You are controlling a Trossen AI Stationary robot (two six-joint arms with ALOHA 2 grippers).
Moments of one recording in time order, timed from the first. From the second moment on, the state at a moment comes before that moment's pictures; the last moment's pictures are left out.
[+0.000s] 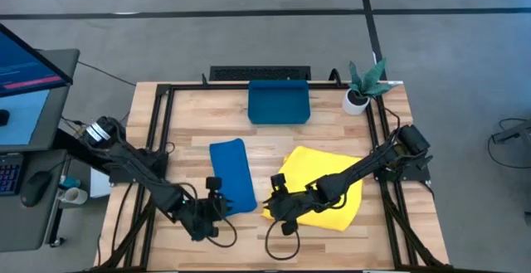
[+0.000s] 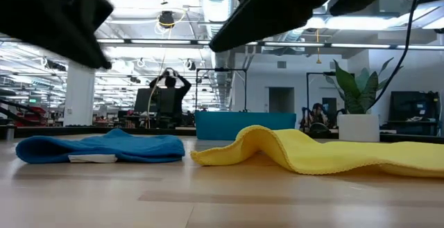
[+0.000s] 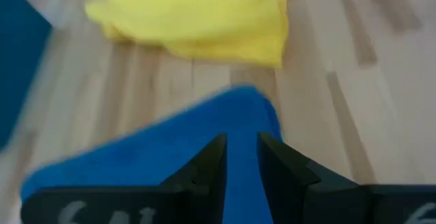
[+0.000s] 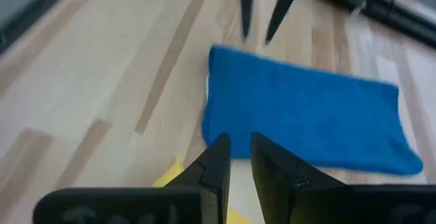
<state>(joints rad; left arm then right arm) -0.73 1.56 0.86 -0.33 -0.66 -0.42 0.48 1.85 1.20 -0.08 0.34 -0.13</state>
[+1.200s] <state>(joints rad) -0.78 1.69 0.86 -0.35 -0.45 -0.71 0.42 1.92 1.20 0.13 0.21 -0.21</state>
